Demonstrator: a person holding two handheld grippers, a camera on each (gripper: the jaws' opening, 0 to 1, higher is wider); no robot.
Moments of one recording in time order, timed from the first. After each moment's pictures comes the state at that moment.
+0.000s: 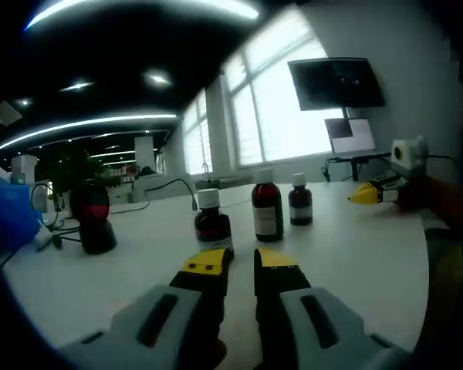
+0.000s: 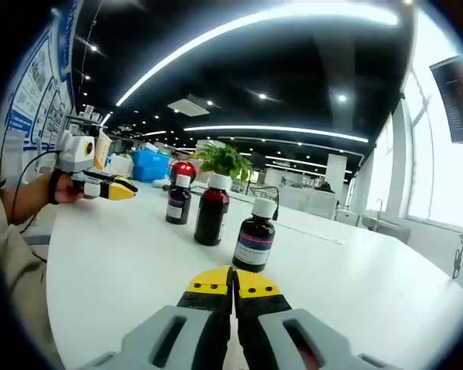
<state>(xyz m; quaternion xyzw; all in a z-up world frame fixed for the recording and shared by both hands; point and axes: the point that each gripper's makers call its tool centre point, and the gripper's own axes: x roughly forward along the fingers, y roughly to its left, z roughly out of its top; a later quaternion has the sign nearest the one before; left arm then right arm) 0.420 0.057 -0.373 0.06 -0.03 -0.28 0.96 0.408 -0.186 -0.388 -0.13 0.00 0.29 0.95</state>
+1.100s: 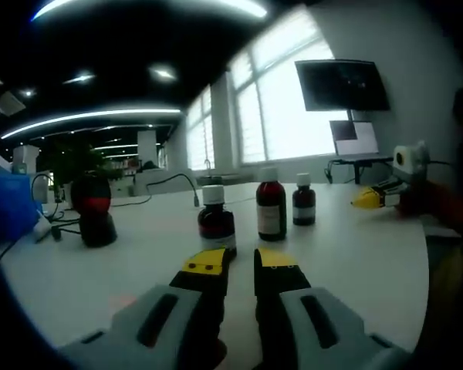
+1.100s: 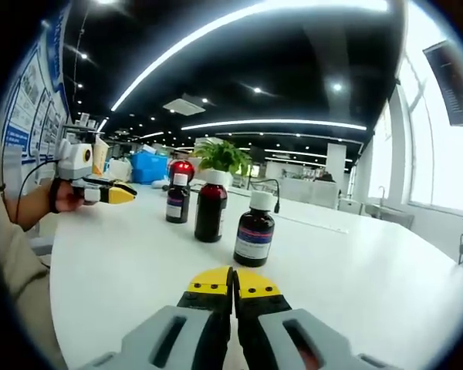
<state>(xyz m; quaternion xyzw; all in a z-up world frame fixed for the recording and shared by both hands) 0.422 0.059 -0.376 0.04 -0.01 -0.28 0.96 0.409 -0.187 -0.391 -0.10 0.02 0.29 0.95</state>
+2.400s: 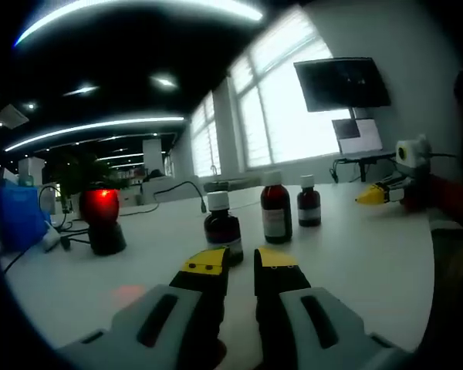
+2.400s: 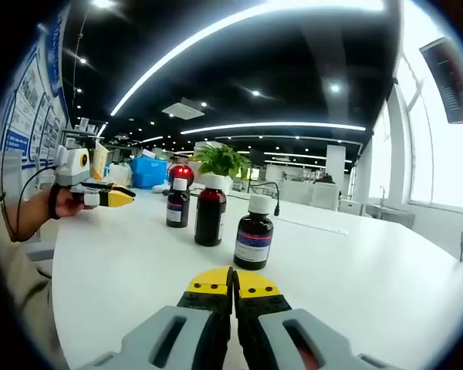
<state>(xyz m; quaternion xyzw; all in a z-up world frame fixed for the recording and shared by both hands) 0.420 0.064 -0.369 0.06 -0.03 -0.26 0.96 0.407 -0.187 -0.387 -0.09 0.02 0.29 0.95</state>
